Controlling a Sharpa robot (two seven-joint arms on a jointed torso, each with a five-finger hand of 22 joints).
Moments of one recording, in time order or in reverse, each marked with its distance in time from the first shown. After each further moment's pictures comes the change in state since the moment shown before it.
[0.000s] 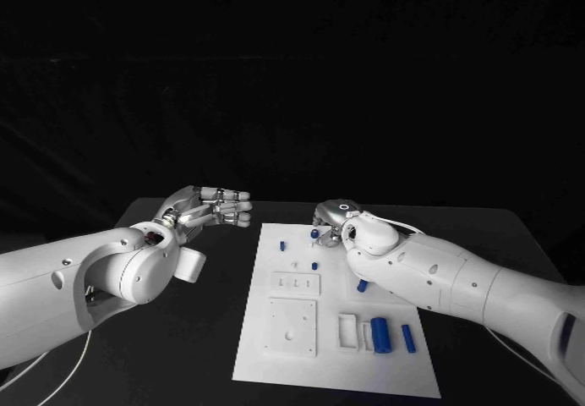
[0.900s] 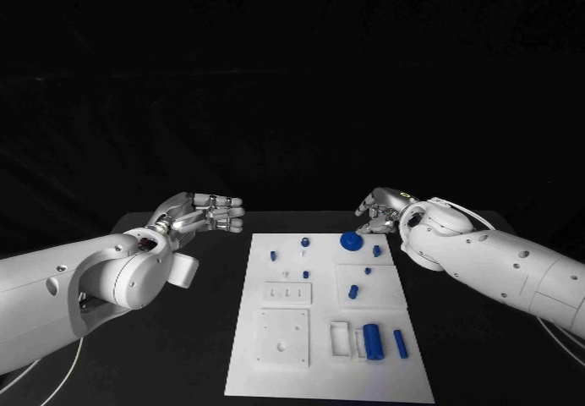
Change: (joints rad) left arm 0.004 -0.011 0.000 -0.024 -0.003 0.000 -0.003; left_hand 0.000 0.000 0.008 -0.002 0.000 0.000 0.000 0.000 0.000 -0.004 0.004 0.000 0.000 0.000 0.000 0.000 0.000 0.000 -0.005 0.005 0.015 0.004; right arm 0.001 -0.260 0.135 0.123 0.279 0.063 0.102; right_hand 0.001 0.046 -0.207 -0.025 0.134 -0.025 0.032 0.000 0.001 0.155 -0.108 0.864 0.934 -0.010 -0.066 0.090 0.179 -0.070 0.001 -0.073 0.358 0.279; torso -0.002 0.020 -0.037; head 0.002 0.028
